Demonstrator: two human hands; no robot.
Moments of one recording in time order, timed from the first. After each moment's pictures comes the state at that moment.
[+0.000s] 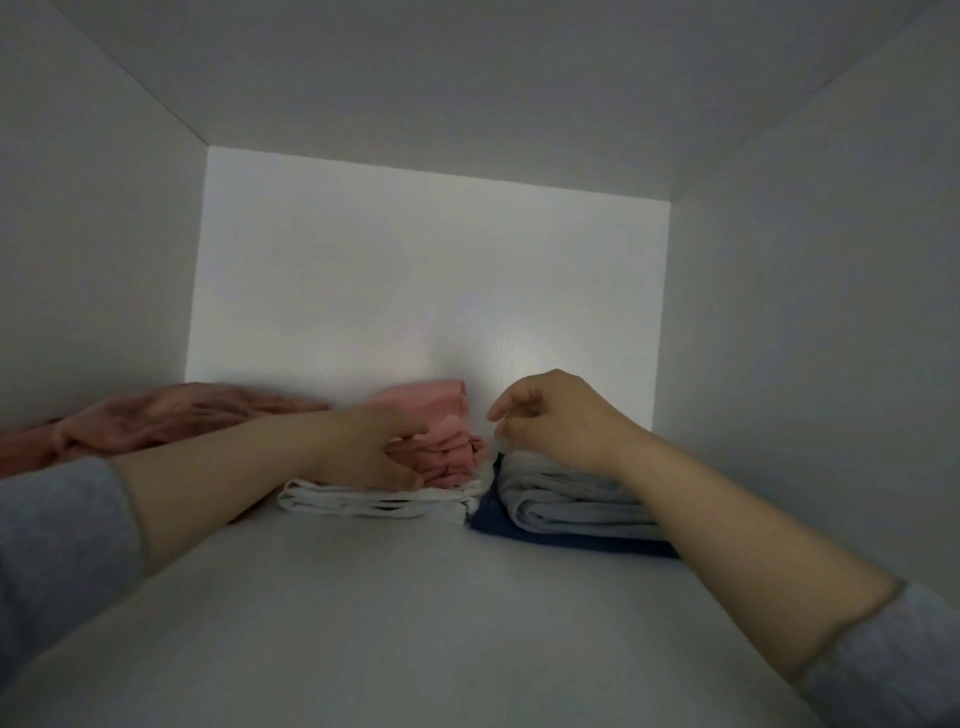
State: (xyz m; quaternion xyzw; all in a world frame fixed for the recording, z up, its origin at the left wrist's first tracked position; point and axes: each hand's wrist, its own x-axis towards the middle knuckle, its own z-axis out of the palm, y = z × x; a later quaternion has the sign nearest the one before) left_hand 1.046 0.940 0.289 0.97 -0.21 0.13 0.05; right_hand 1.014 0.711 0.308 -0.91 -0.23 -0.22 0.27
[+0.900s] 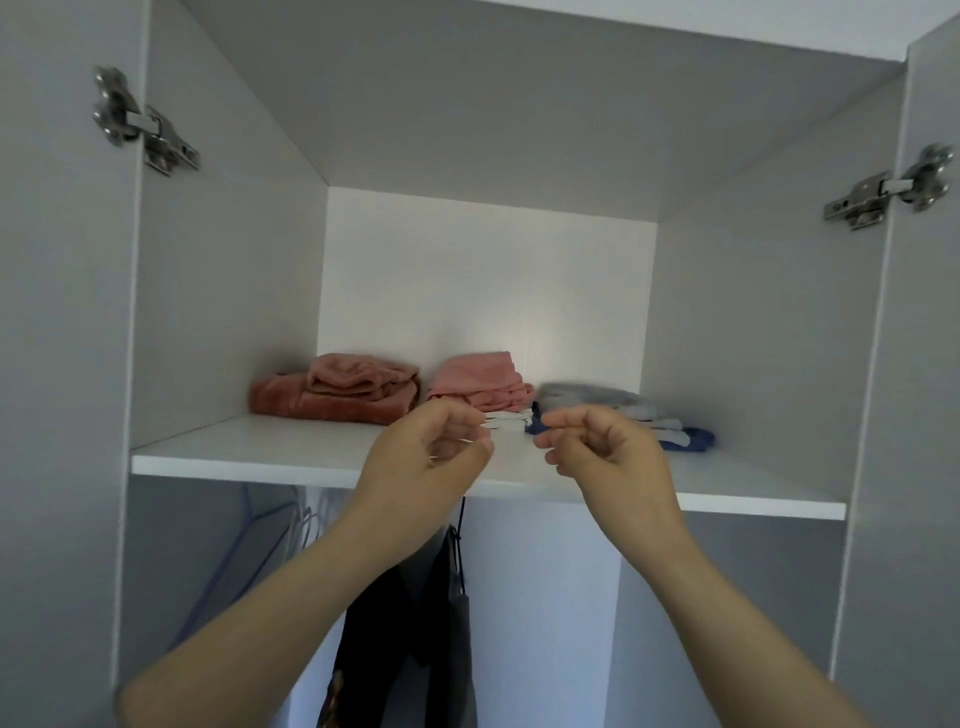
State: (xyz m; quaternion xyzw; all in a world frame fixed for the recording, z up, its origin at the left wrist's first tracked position) left_hand 0.723 1.000 0.210 0.72 -0.26 0.29 0.58; right_hand 0.710 0.820 0.217 -0.73 -0.17 -0.34 0.56
